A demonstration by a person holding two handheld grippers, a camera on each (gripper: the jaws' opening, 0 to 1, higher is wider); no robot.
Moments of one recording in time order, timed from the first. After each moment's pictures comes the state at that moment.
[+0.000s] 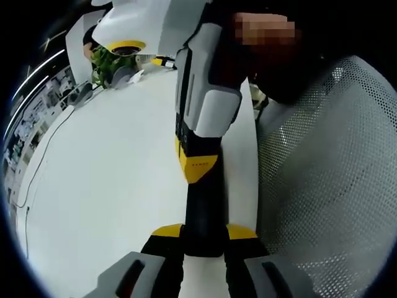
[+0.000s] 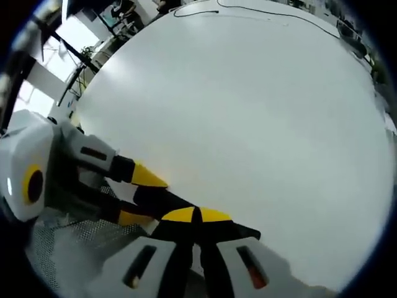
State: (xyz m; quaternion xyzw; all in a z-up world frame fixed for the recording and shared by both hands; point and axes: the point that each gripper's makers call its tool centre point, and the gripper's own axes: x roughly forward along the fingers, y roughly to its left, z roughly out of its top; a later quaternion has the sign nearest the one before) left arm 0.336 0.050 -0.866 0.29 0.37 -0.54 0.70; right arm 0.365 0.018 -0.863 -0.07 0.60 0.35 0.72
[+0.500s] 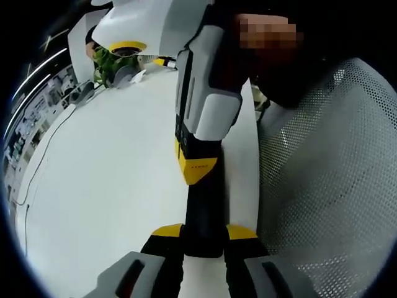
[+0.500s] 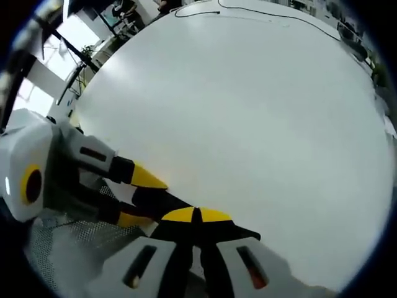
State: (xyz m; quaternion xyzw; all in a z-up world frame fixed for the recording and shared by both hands) left arm 0.336 0.050 -0.865 0.28 0.37 -0.54 0.70; right arm 0.366 0.019 -0.863 -0.07 0.59 0.35 0.72
